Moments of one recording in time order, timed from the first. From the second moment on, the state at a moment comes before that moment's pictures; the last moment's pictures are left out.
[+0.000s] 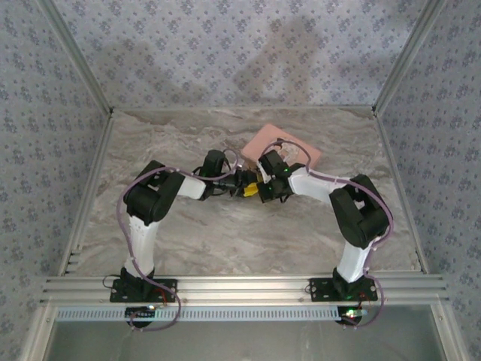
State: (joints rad) left arm -0.56 2.10 1.04 0.57 0.91 -1.31; right arm 0.58 1.78 1.07 -0.44 -0.03 0.20
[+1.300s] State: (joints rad) left arm -0.46 2.00 1.41 -0.21 0.59 -0.73; right arm 0.59 1.58 0.95 -0.56 -0.24 0.06
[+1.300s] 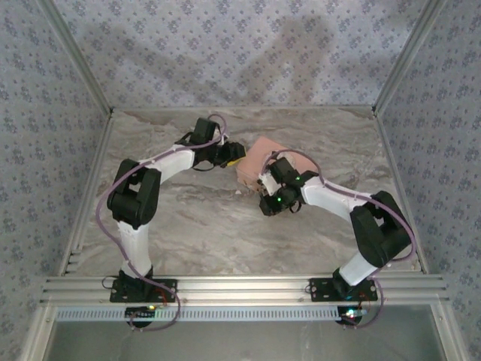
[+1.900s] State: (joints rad) left arm -0.46 2.00 1.41 -0.21 0.59 -0.71; right arm 0.75 1.47 0.88 -0.45 0.10 0.33
